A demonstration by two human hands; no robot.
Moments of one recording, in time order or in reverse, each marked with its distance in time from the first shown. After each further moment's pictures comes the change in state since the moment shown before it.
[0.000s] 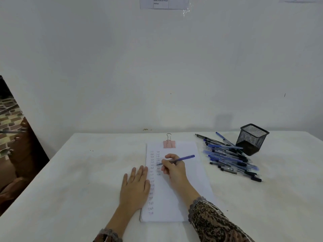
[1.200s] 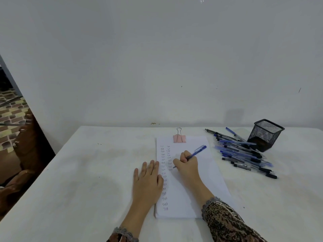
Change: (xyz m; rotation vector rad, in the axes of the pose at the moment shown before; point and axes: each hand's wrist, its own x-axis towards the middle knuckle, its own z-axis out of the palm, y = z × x) left_hand -0.004 0.002 -0.007 -0.120 0.019 -0.013; right_hand 0.002 0.012 0.004 -0.351 0.087 -0.219
